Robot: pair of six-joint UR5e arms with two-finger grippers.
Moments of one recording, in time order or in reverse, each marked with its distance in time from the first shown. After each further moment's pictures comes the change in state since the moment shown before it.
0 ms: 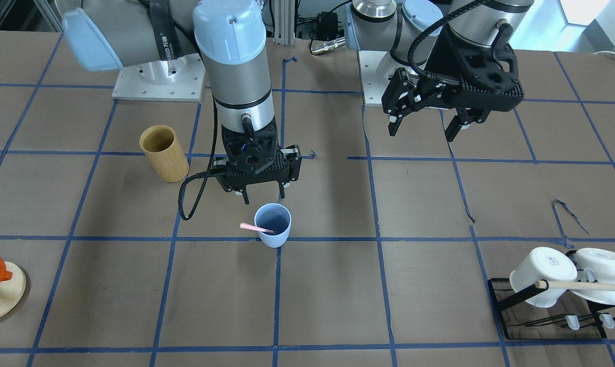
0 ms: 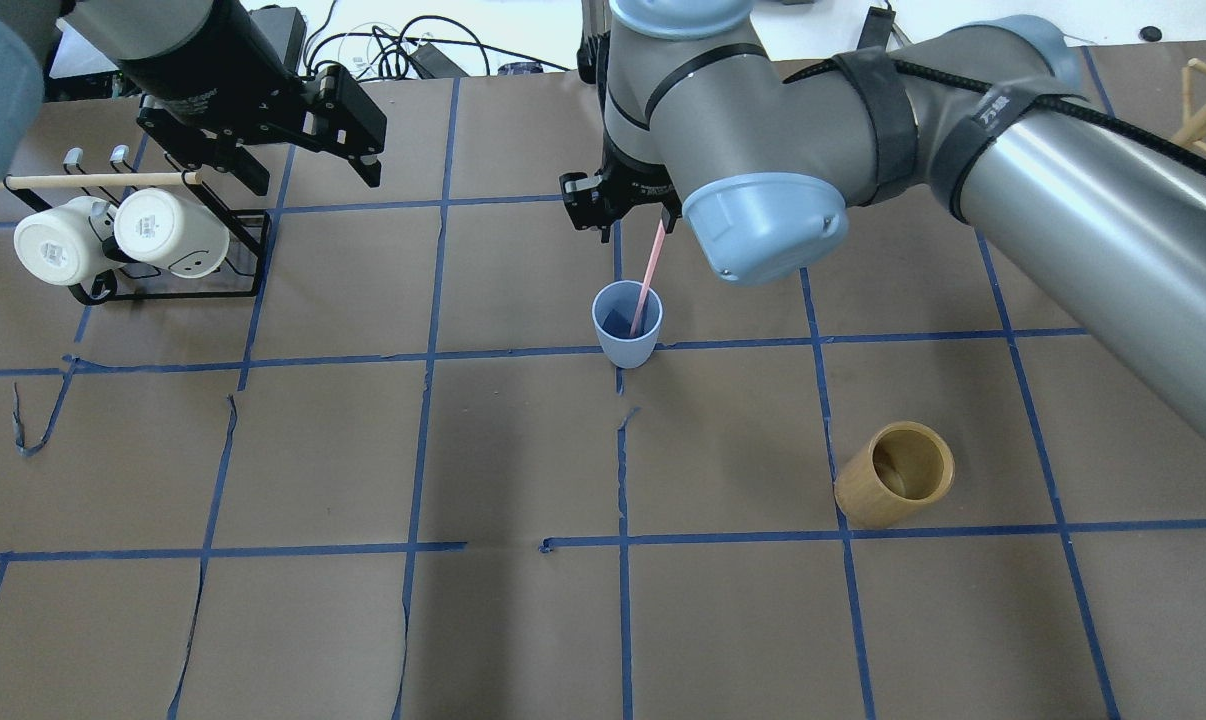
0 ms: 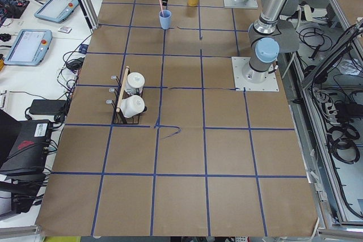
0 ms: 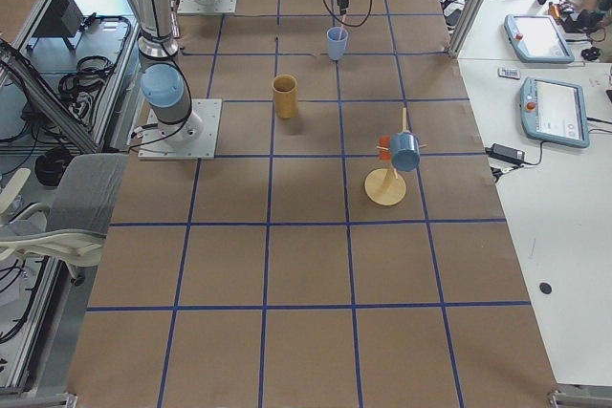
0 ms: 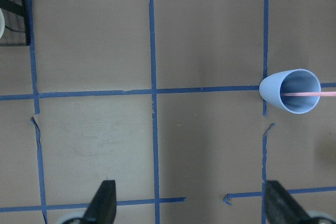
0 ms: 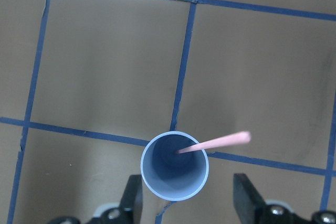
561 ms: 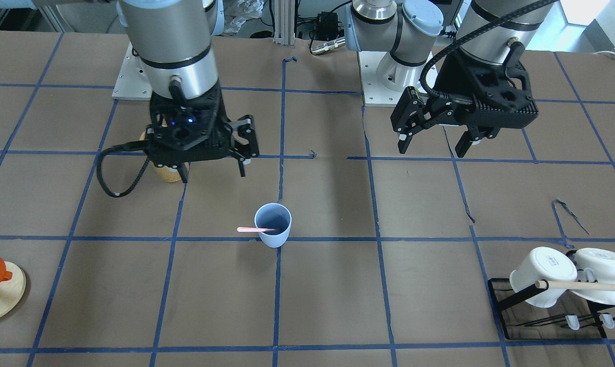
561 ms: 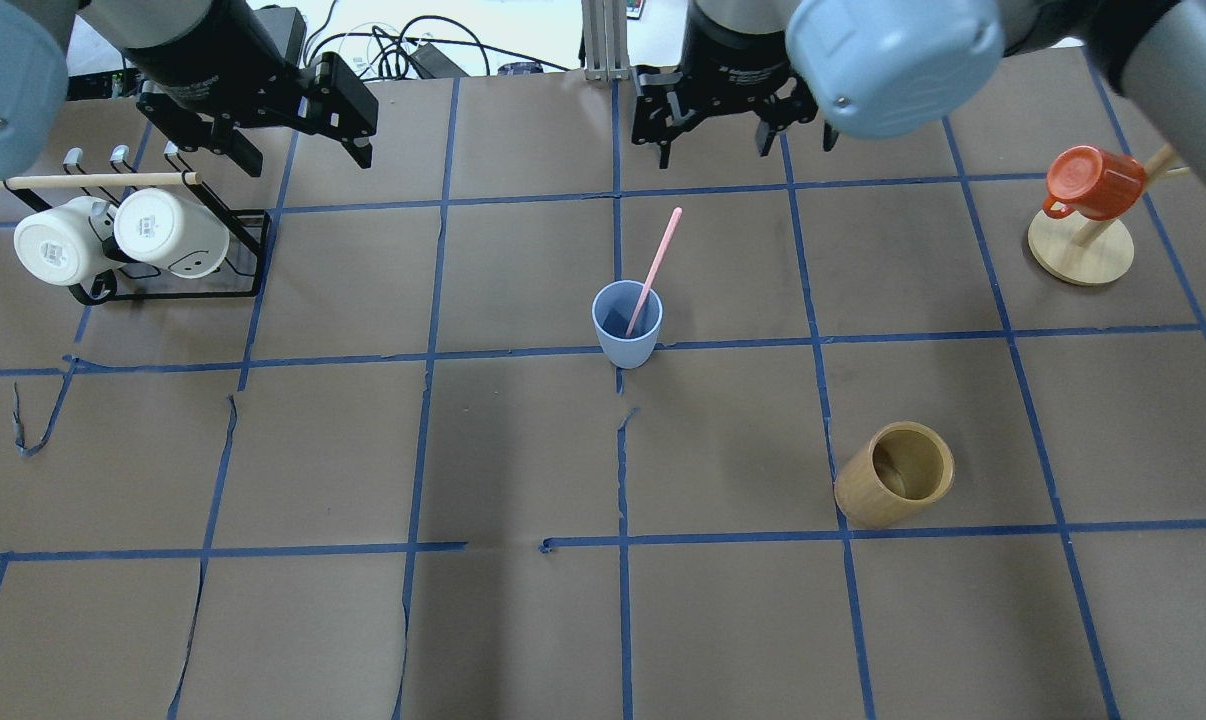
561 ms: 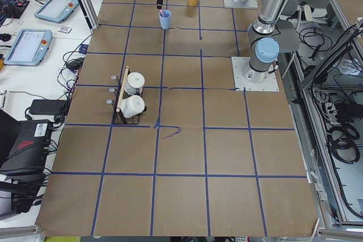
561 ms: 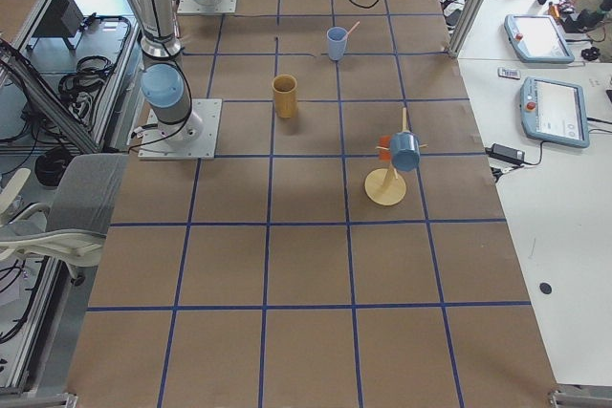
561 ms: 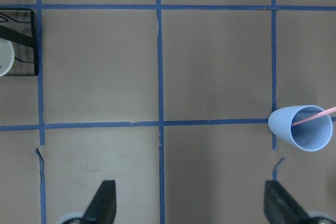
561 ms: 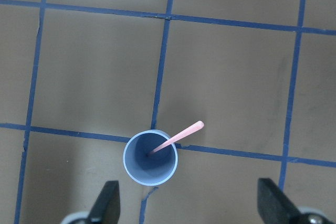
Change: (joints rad) left arm 0.014 -0.037 0.020 0.057 0.015 -0.007; right arm -0.141 -0.065 -0.149 0.314 -0.006 -0.110
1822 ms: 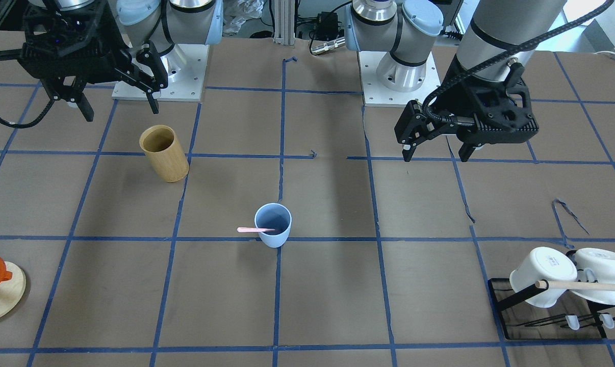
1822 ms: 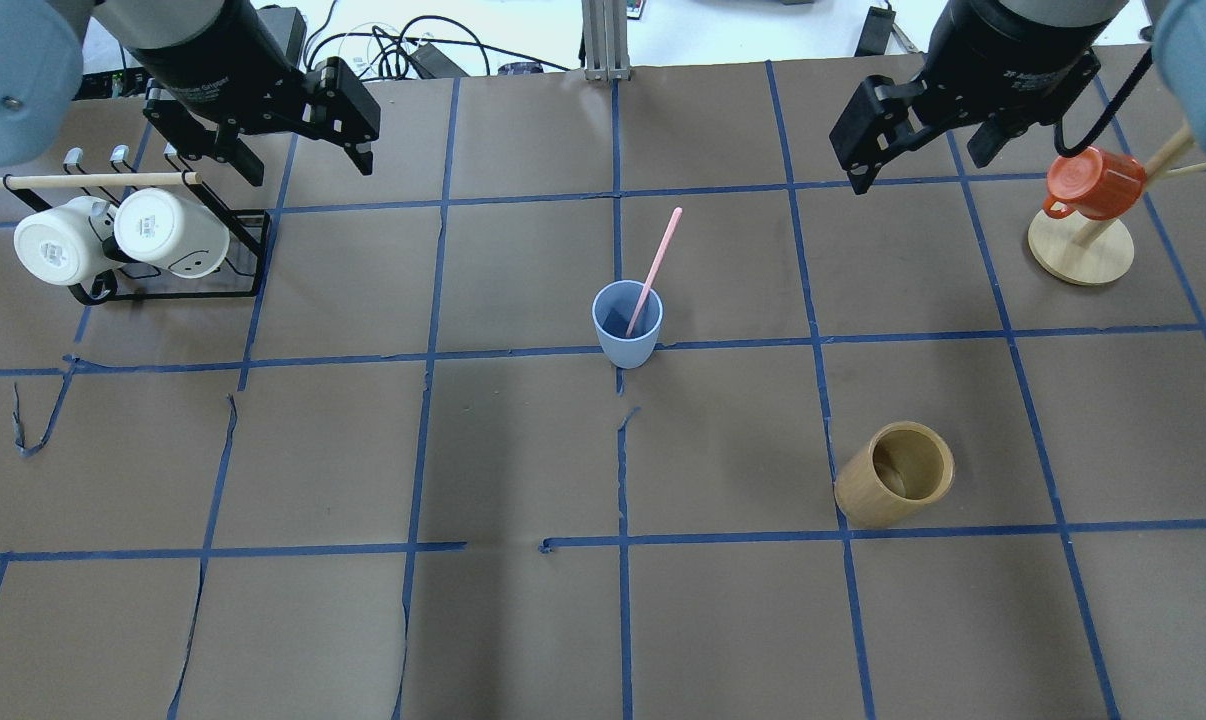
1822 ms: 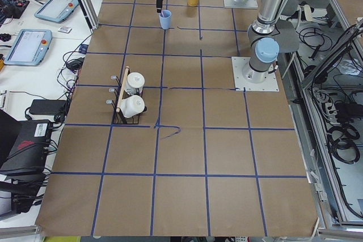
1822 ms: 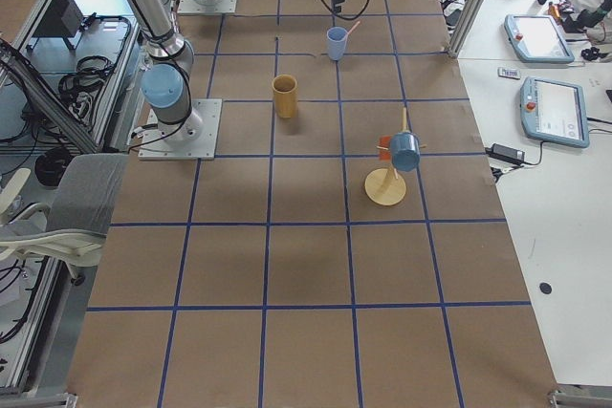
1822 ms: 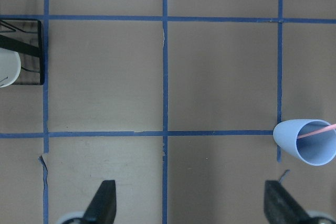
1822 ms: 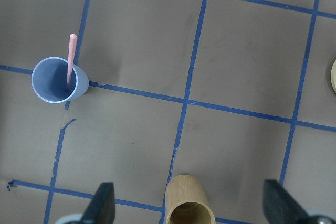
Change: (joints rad) left arm 0.001 -0.031 0.014 -0.047 0.050 -0.038; right arm -0.178 -0.244 0.151 0.074 -0.003 -0.234
